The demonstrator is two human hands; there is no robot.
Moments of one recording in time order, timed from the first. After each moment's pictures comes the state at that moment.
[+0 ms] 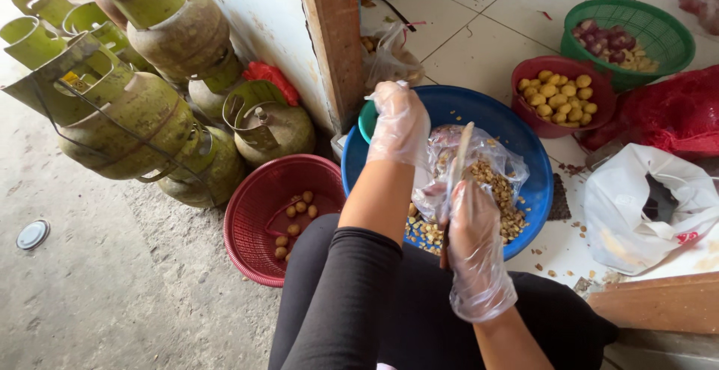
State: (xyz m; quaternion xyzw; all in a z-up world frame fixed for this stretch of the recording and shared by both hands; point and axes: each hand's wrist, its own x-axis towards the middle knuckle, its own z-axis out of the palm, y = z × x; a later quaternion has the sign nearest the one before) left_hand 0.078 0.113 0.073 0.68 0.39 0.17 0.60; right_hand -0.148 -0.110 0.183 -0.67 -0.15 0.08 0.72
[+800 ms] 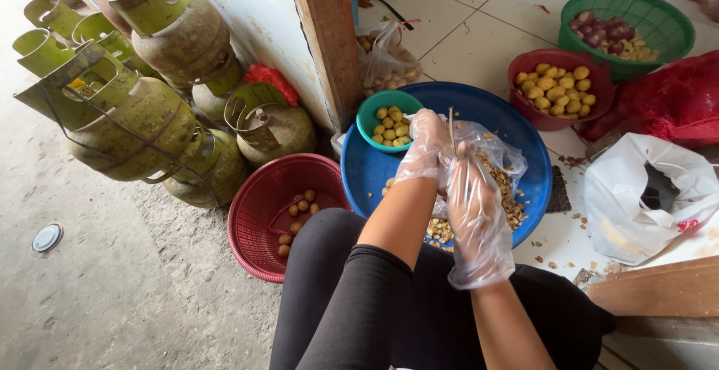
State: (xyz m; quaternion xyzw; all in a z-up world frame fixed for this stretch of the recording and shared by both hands) left_hand 0.064 0.030 0.039 0.73 0.37 0.11 0.57; right_hand -0.132 -0.136 0.160 -0.83 -0.36 -0.39 0.14
